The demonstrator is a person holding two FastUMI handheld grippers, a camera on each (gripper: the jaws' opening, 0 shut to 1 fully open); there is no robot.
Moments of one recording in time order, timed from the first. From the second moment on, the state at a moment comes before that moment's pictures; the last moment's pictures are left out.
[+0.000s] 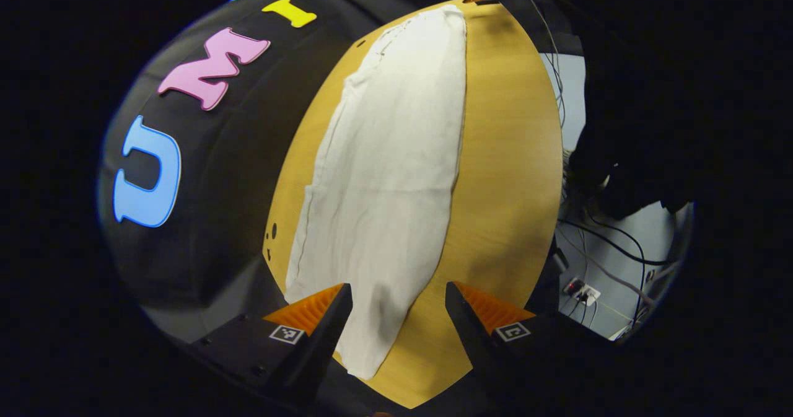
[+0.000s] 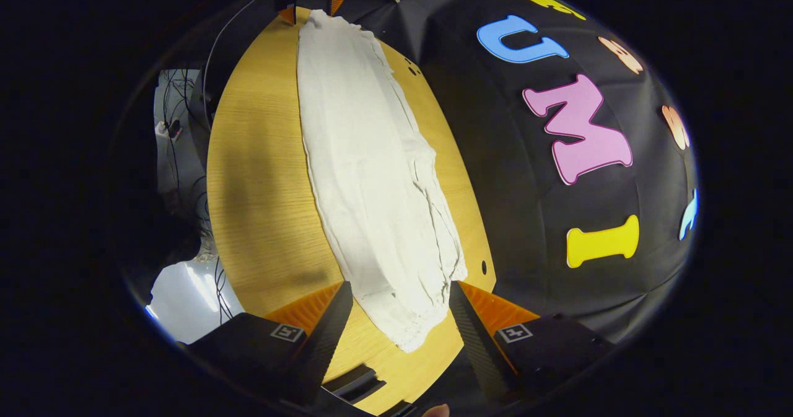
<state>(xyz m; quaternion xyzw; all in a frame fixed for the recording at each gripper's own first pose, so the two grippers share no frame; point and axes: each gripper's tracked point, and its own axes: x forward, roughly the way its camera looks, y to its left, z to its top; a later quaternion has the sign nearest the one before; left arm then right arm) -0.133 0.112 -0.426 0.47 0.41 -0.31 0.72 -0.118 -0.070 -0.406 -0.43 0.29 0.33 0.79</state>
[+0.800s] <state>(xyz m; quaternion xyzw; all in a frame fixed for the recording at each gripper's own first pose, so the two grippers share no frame) -0.067 0.145 -0.460 0.54 0.42 -0.32 0.66 -0.107 -0.067 -0.455 -0.45 0.31 0.35 0.76</state>
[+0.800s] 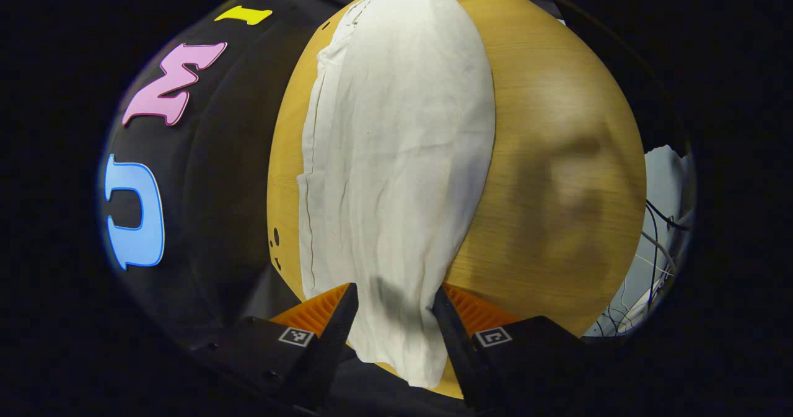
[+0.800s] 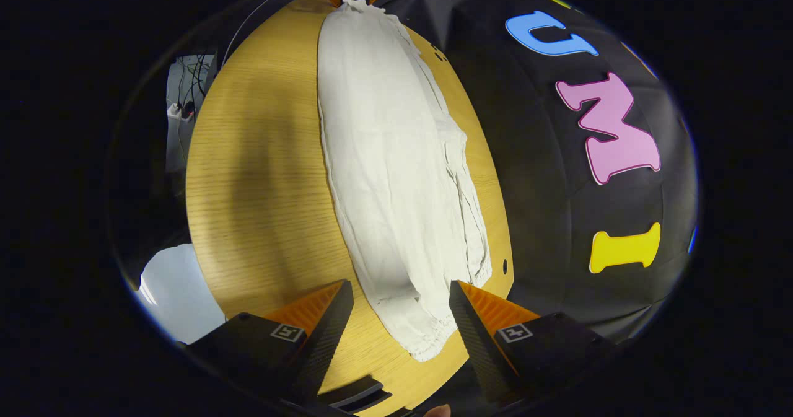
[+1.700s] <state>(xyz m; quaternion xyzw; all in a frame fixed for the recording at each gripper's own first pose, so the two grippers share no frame) -0.066 0.149 -0.475 0.53 0.45 -0.28 0.66 -0.079 -0.058 -0.495 -0.45 0.33 0.38 0.74</state>
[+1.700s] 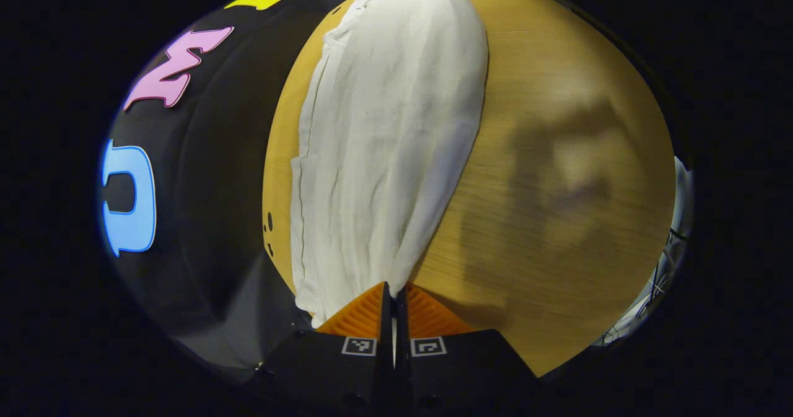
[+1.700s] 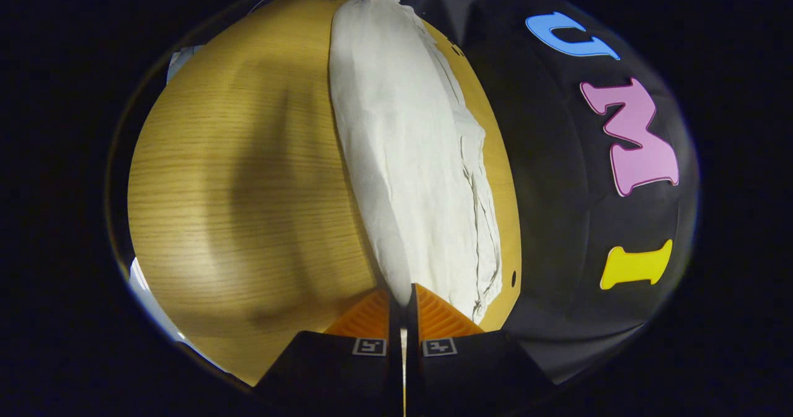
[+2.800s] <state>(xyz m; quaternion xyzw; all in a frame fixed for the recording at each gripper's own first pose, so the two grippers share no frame) 0.067 0.170 -0.418 0.47 0.44 -0.17 0.74 0.096 -0.075 -0.431 -0.47 0.25 0.28 0.80</state>
